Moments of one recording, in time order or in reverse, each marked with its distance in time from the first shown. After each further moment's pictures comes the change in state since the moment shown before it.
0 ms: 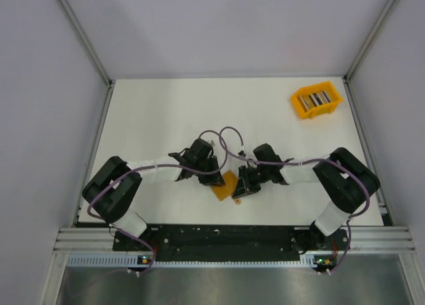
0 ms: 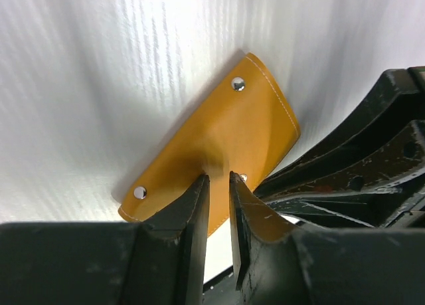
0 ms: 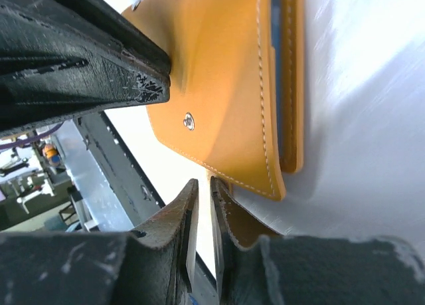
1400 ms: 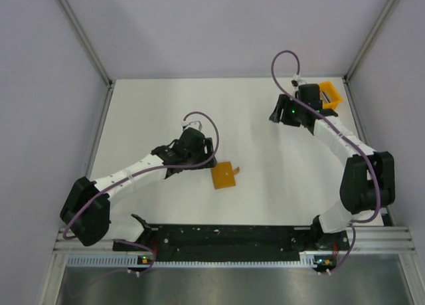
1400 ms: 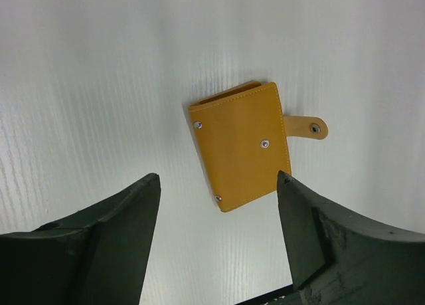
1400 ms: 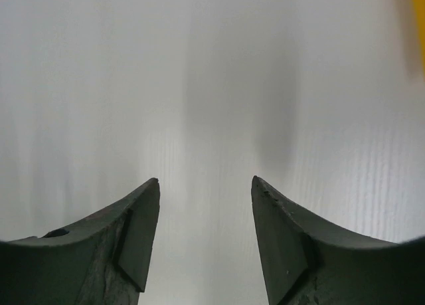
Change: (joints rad) left arm 0.009 -0.247 0.119 -0.251 -0.401 0.134; right arm -0.439 -0.098 0.562 -0.425 0.475 -0.238
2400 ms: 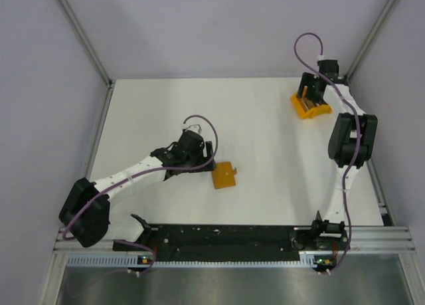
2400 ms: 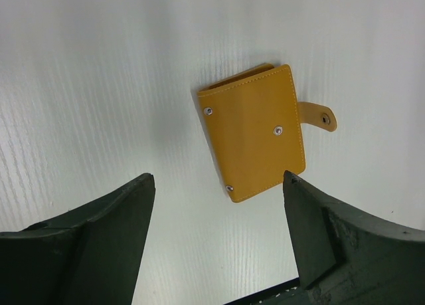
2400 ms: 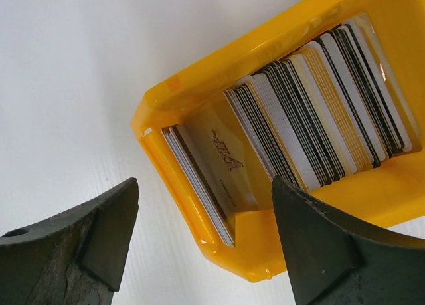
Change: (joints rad) left arm 0.007 -0.014 -0.042 0.001 0.027 0.029; right arm -0.283 0.614 0.705 -0.187 0.199 -0.159
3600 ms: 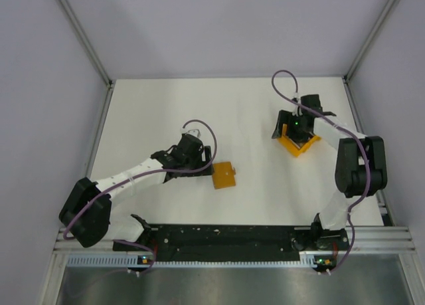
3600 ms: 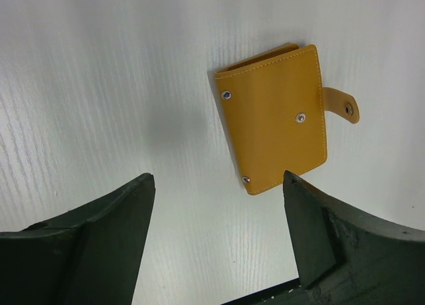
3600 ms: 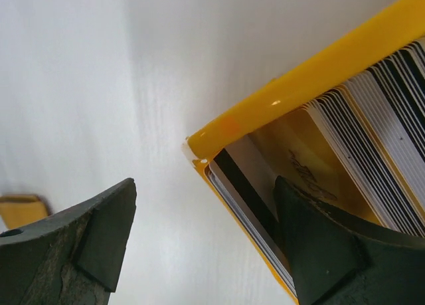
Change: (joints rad) left arm 0.003 0.000 -0.049 0.004 0.012 -0.001; right arm 0.130 -0.403 -0.672 0.055 -0.249 0.028
